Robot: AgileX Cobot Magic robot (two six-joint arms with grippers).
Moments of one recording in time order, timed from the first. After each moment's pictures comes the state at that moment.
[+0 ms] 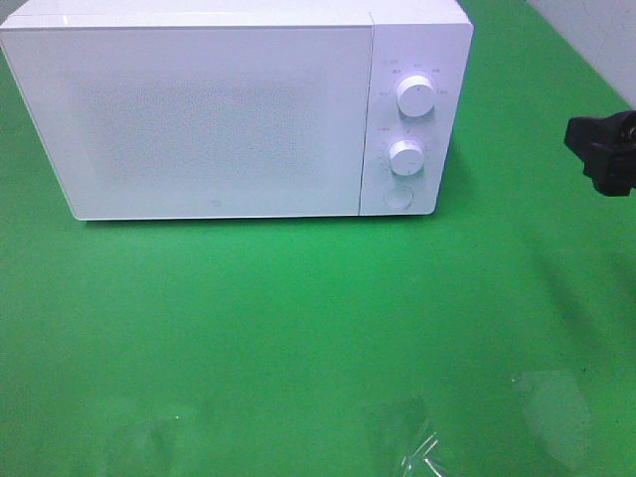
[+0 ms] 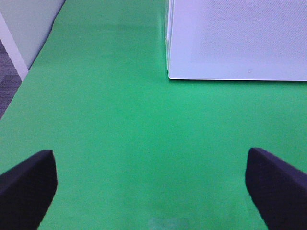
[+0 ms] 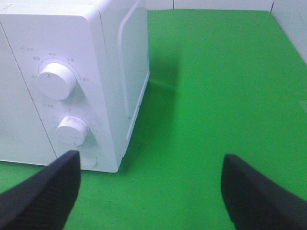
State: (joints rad) left arm 0.06 0.00 -0.51 -0.06 1.05 0.06; right arm 0.14 1.04 -0.35 -0.09 -0.39 0.16
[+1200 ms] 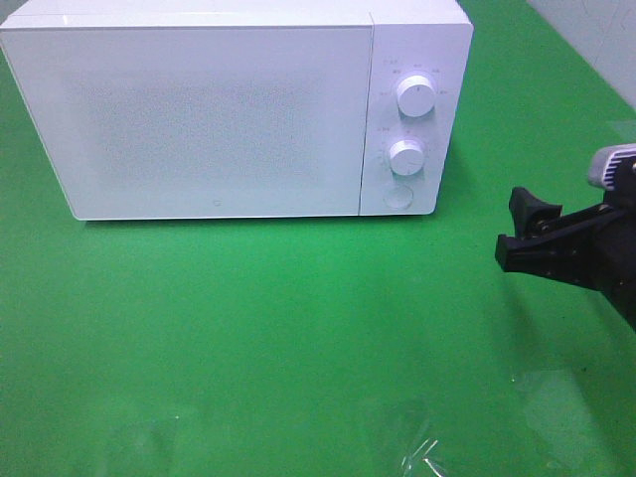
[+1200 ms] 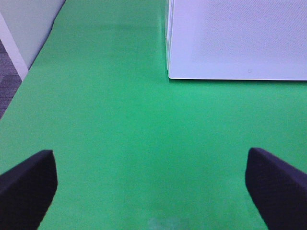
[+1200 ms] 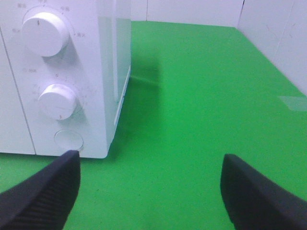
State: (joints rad) left arm 0.06 0.00 -0.51 -0.06 1.05 0.06; right arm 0.66 1.51 -0.17 0.68 -1.20 -0.20
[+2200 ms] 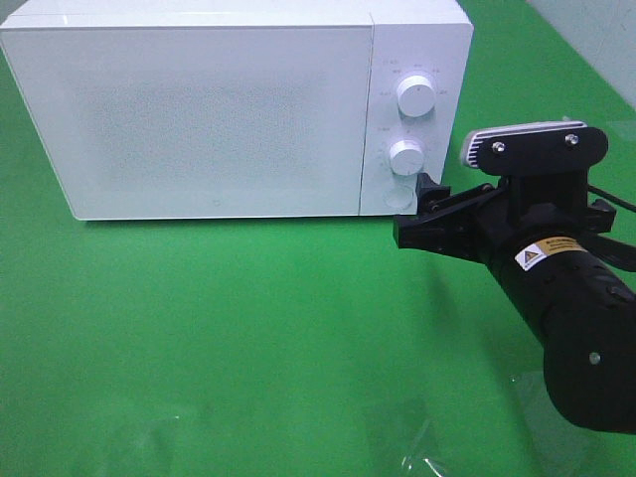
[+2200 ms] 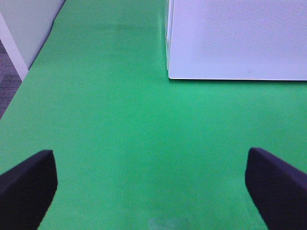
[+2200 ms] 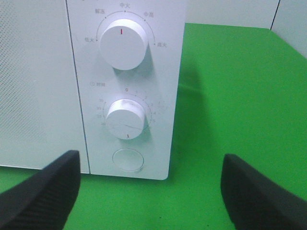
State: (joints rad) left arm 0.06 0.00 -0.51 -0.06 1.05 0.06; right arm 0.80 1.72 -0.41 0.77 -1.21 -0.22
